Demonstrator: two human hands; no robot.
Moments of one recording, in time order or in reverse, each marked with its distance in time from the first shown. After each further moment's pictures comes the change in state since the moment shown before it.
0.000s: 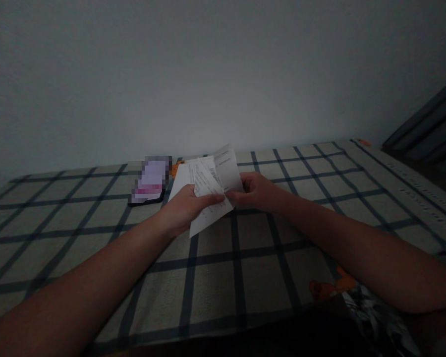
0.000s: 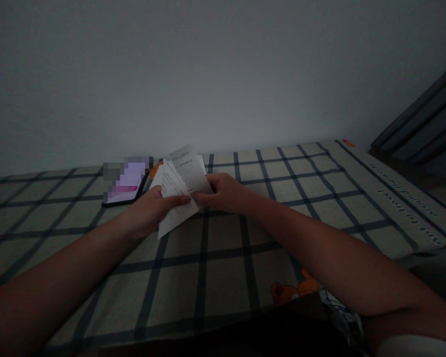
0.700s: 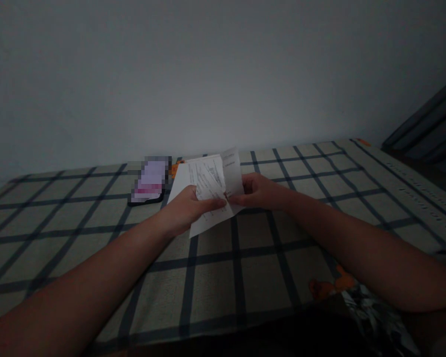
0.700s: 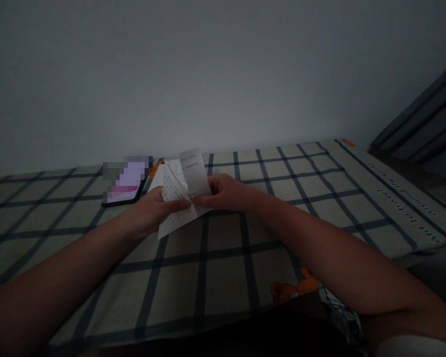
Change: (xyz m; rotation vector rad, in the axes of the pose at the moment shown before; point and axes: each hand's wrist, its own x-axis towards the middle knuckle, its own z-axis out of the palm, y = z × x) left_hand -0.001 -0.004 -0.004 0.016 -0.074 0.010; right_hand -0.002 -0.008 -0.005 0.147 -0.140 0.087
